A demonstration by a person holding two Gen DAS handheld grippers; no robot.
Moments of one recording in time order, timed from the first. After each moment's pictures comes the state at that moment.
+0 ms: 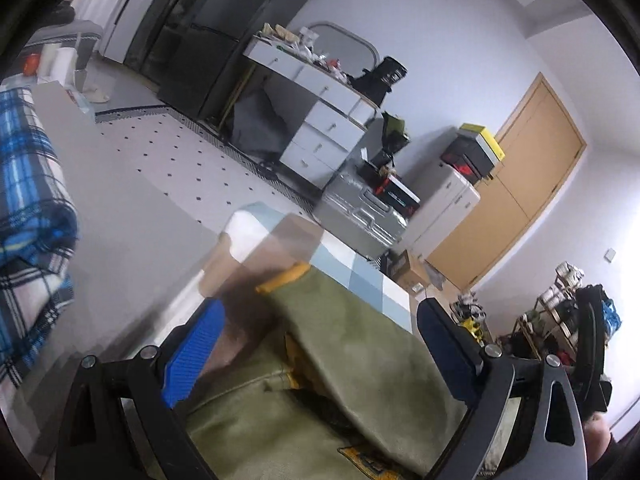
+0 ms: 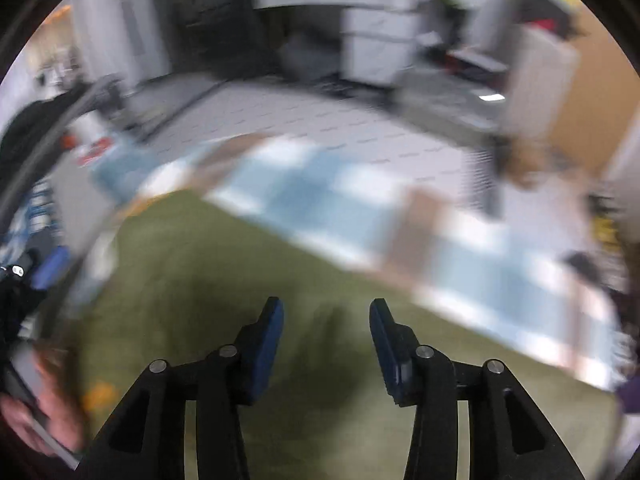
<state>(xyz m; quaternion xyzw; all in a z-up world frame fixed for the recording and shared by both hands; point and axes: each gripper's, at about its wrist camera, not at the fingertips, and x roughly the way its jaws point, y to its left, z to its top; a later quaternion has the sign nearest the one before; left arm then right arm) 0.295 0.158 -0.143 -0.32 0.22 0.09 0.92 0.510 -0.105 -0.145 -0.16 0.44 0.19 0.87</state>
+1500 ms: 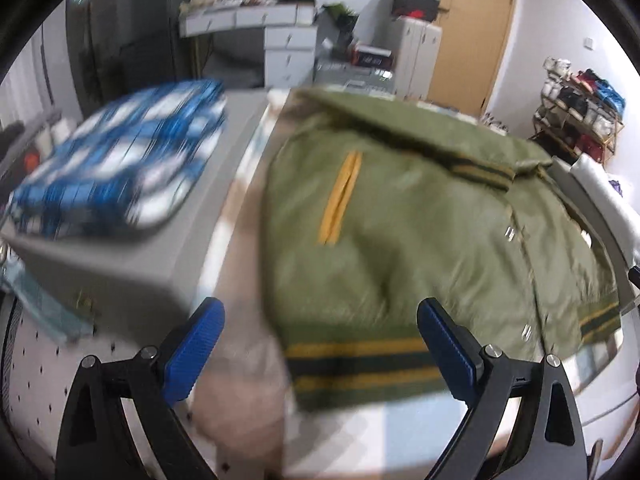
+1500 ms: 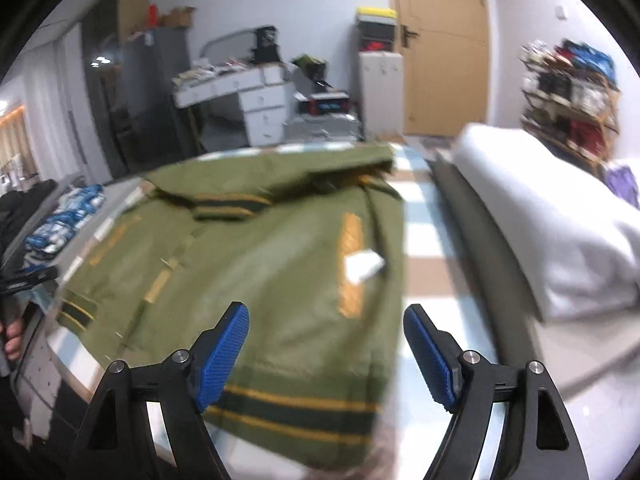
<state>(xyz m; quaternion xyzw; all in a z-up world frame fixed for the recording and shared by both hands) 0.076 0.115 -0.132 -0.07 0.43 0.05 0.90 0.123 -0.372 -0.161 0.00 0.35 0.12 0.93</state>
